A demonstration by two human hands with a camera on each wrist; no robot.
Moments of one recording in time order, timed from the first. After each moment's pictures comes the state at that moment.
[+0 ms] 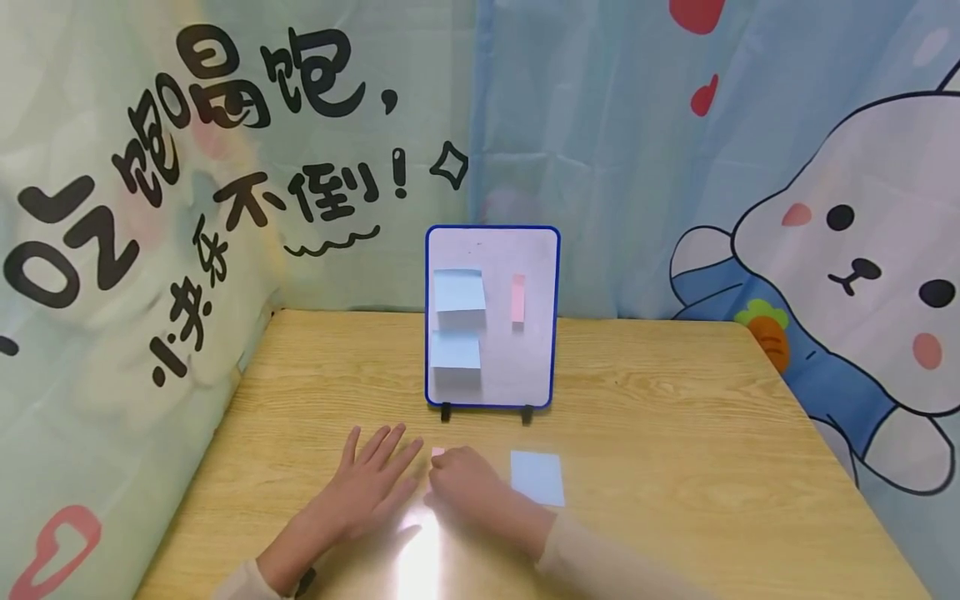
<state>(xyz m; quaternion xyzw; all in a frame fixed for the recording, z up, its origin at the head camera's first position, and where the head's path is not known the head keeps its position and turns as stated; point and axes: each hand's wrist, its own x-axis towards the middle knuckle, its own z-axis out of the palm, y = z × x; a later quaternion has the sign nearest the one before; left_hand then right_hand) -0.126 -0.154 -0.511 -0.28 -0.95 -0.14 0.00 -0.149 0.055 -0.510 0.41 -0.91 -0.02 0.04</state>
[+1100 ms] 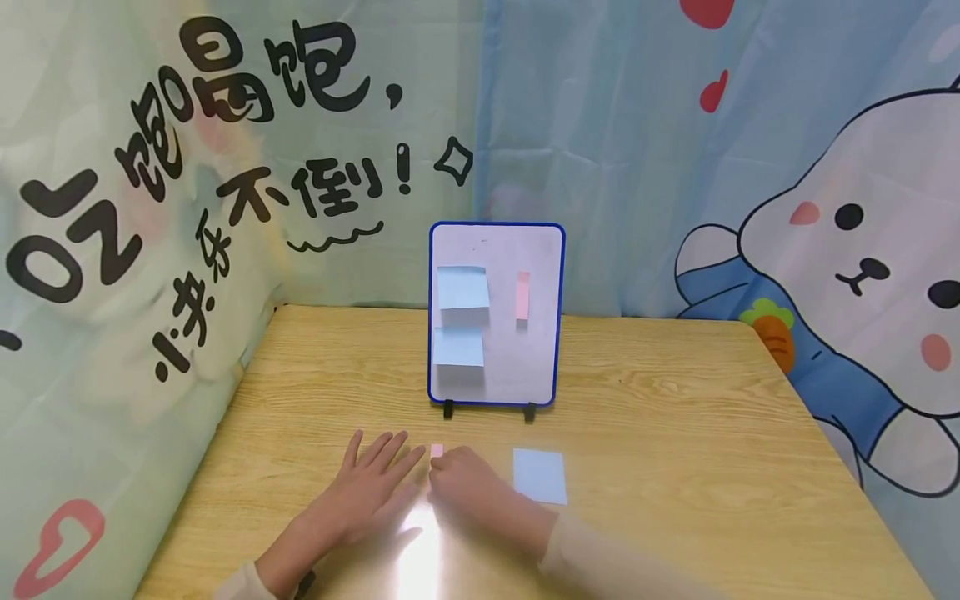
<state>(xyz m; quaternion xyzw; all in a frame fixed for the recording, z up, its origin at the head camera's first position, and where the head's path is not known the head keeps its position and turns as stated) -0.120 -0.156 -0.509 -0.28 -0.95 -0.14 -0.03 -0.145 0.052 -0.504 0.44 -0.89 -0.04 0.06</state>
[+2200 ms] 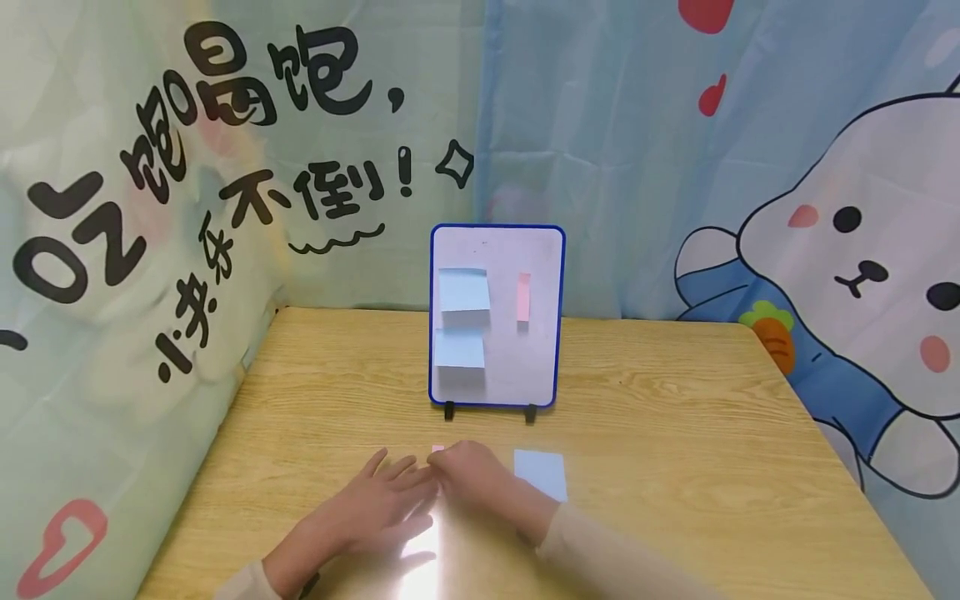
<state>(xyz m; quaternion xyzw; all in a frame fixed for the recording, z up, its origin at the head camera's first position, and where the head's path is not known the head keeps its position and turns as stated) -0.118 -0.150 -0.511 -0.39 -0.91 -0.10 -0.05 -0.164 0.056 -0.500 0.38 -0.91 0.14 -0.04</state>
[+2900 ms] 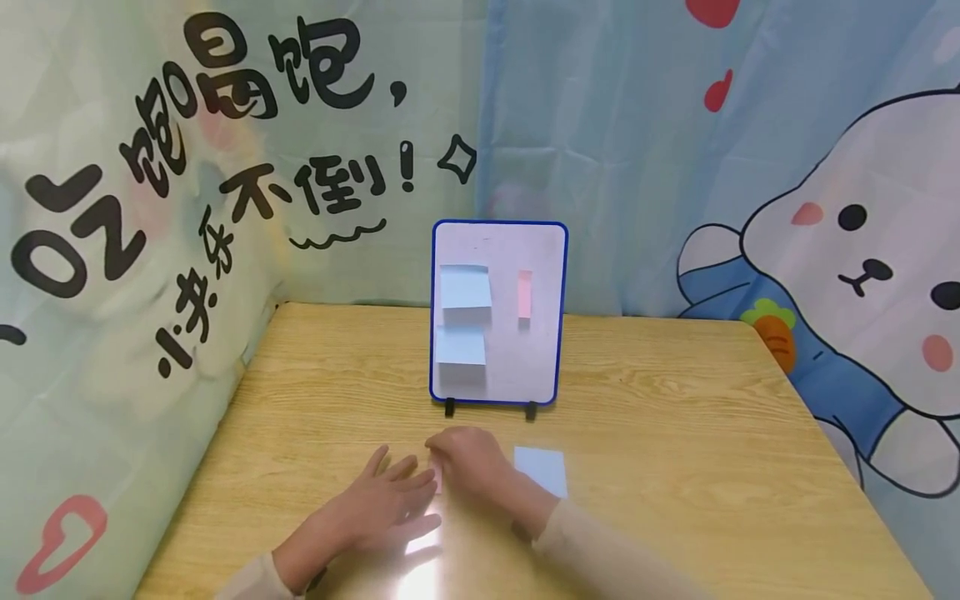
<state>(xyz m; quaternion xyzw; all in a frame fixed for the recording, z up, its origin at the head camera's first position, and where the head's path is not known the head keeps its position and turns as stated) -0.117 -0.143 -0.515 -0.35 -0.92 -0.09 -0.12 -0.168 0.055 -0.498 0.36 -0.91 0.18 0.07</state>
